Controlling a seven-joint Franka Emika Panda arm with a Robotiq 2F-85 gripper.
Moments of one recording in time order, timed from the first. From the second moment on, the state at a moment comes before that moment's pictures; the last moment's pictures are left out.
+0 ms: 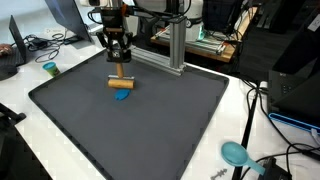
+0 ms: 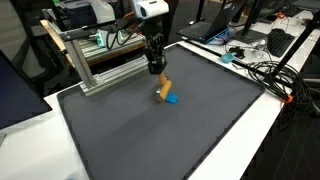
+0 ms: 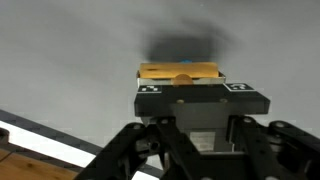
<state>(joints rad) -0.17 0.15 0.04 -2.27 0.17 2.66 -0.79</state>
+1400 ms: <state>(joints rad) -0.14 0.19 0.06 -2.30 0.34 2.77 -0.90</state>
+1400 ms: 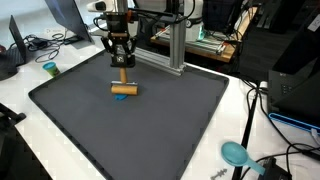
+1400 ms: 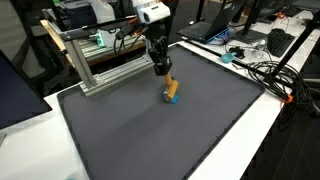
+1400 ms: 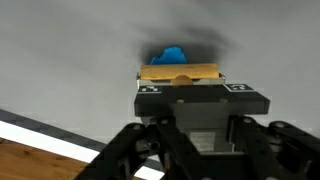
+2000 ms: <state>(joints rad) -0.16 0.24 0.10 -2.23 0.35 2.77 -0.90</state>
